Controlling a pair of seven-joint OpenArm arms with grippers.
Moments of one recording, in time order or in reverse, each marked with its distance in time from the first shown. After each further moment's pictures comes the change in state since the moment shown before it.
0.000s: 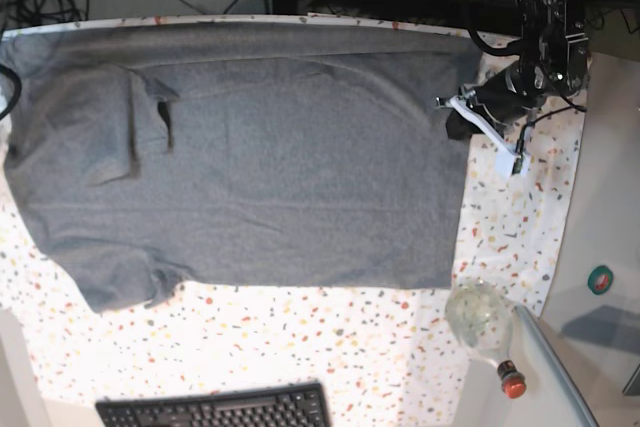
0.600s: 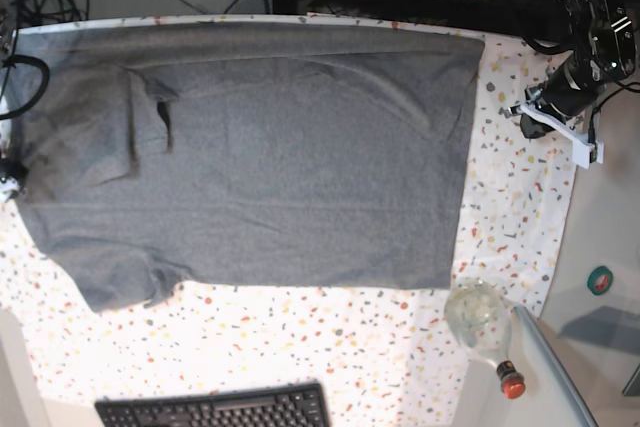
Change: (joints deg) left arm 1.6 -1.2 -15.7 -0.8 0.0 0.2 -0.3; right arm 0.3 -3.5 -7.7 -7.3 0.3 0.0 9.4
